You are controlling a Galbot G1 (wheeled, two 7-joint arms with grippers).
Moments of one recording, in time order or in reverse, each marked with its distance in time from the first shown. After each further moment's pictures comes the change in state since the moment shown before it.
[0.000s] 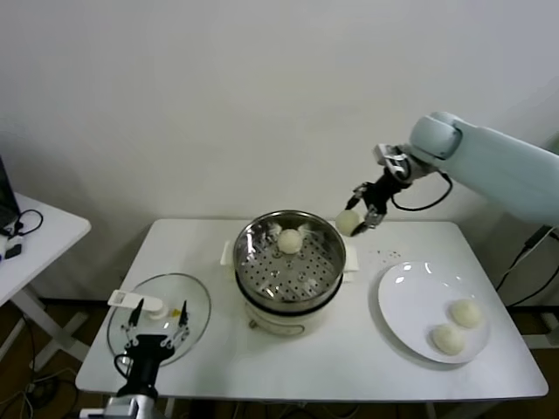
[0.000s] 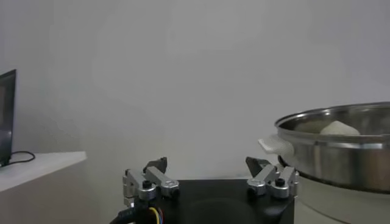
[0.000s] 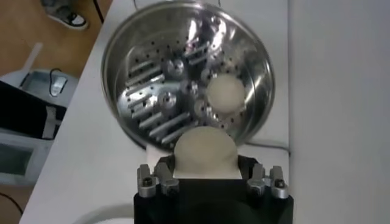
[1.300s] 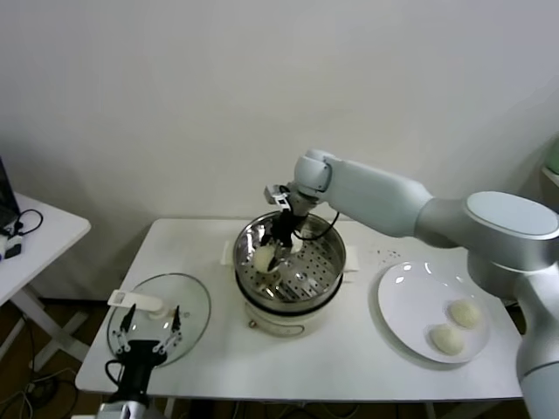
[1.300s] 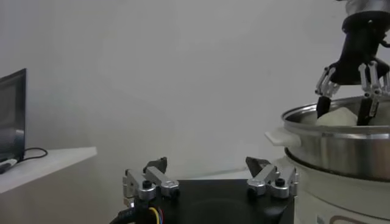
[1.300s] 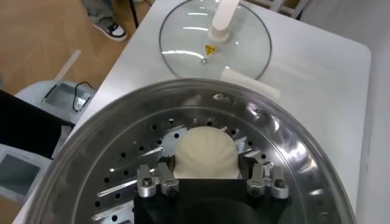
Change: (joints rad) left arm 0.030 0.006 -0.024 -0.017 -0.005 0.008 0.001; right arm -0.203 0.389 0.055 -0.203 -0.081 -0.014 0.020
